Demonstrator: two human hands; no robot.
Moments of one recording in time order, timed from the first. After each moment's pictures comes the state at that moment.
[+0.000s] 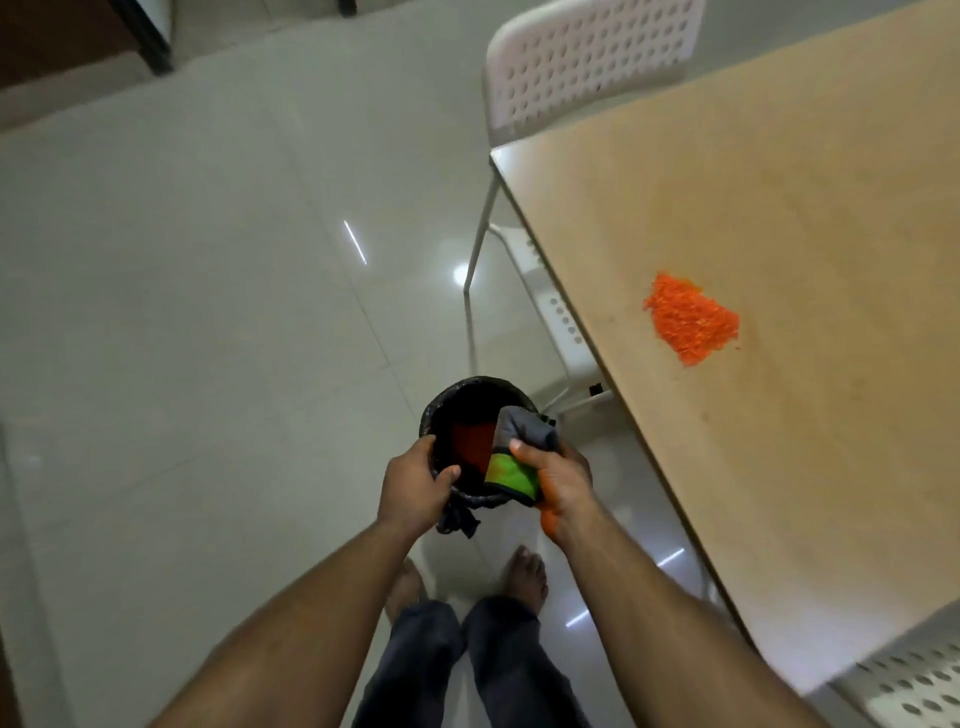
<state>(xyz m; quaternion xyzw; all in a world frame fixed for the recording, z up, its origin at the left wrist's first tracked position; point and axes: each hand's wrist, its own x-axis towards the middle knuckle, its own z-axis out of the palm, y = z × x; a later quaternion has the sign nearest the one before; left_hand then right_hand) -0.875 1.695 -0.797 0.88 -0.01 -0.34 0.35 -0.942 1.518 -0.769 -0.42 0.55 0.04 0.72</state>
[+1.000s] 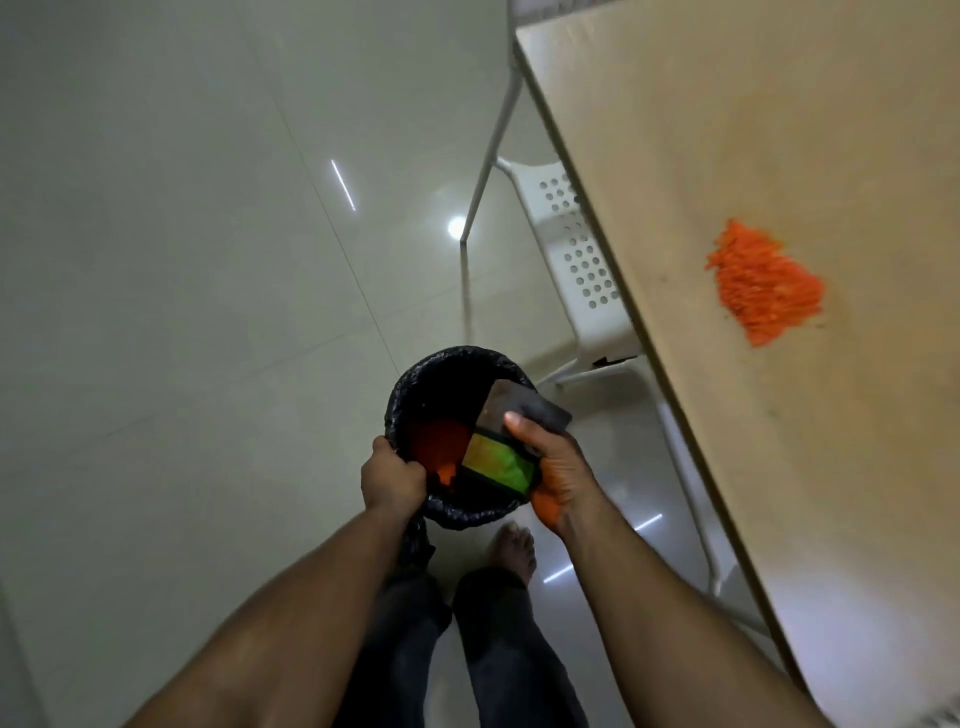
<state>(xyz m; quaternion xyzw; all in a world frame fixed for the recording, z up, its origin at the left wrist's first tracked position) -0.887 1.701 -0.909 0.86 0.21 -0.35 0.29 -0.941 1.516 -0.826 -0.38 0.50 0.08 0.78</state>
